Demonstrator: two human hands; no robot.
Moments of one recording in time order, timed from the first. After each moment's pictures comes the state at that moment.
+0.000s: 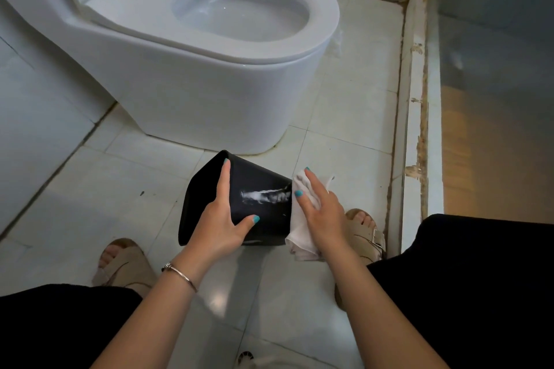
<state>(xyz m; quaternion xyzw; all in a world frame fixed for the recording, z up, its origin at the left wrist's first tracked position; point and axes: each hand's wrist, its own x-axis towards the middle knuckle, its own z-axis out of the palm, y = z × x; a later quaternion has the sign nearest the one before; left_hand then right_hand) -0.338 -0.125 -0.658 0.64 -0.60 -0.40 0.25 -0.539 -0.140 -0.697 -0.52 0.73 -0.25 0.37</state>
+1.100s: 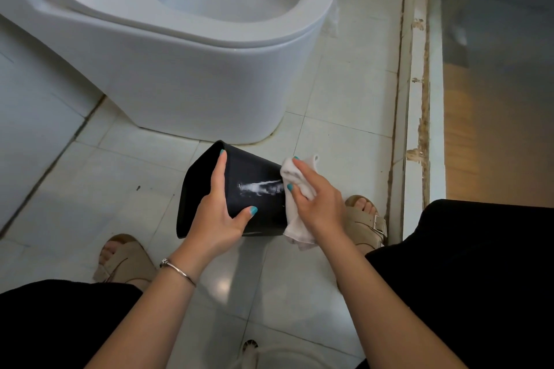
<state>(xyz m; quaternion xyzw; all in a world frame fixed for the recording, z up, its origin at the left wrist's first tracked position) -0.339 -0.126 -0.663 0.63 -0.58 -0.43 0.28 -0.535 -0.142 -0.698 -0.56 0.73 -0.25 0.31</state>
